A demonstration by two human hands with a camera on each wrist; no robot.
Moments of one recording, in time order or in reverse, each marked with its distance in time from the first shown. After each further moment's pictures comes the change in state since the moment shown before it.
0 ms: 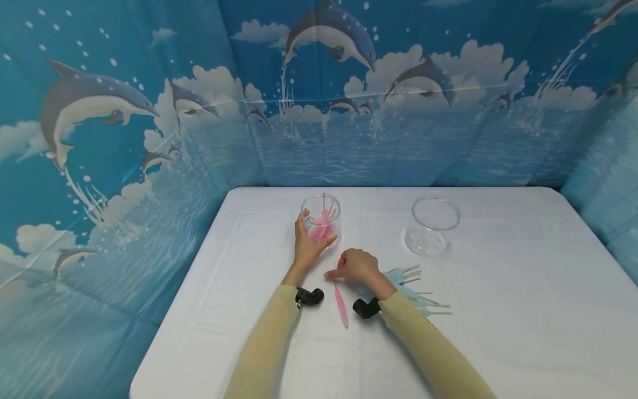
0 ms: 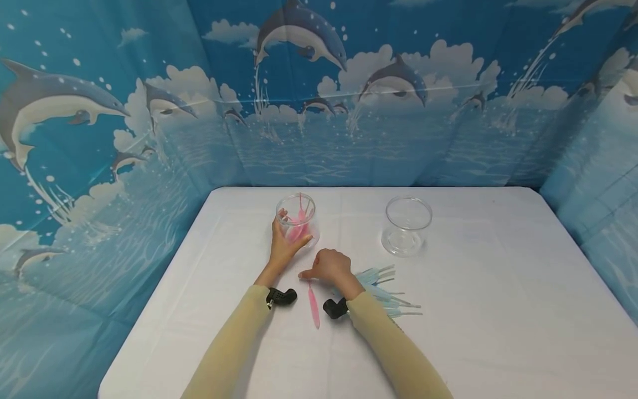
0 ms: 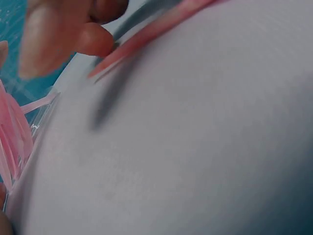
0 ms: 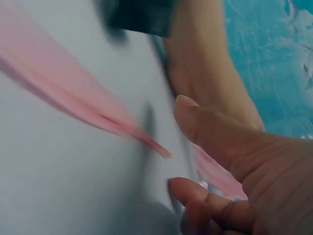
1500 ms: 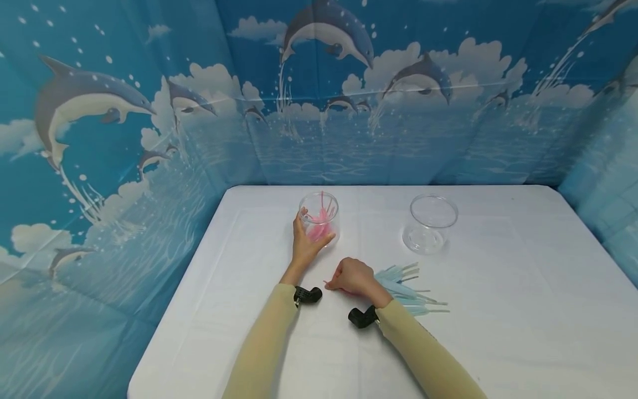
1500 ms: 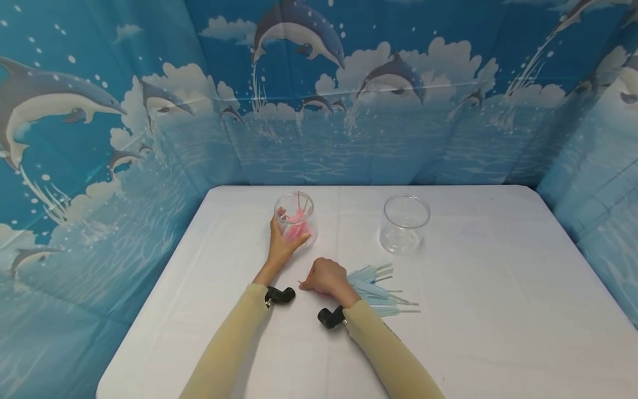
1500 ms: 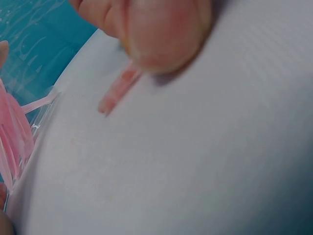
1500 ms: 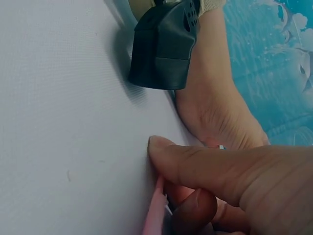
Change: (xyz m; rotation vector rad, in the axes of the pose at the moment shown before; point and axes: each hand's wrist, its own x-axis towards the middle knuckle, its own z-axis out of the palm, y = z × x) left_hand 0.001 -0.002 0.000 -0.014 0.019 0.008; right_hand -0.019 -0.006 0.013 0.057 -0.069 0.016
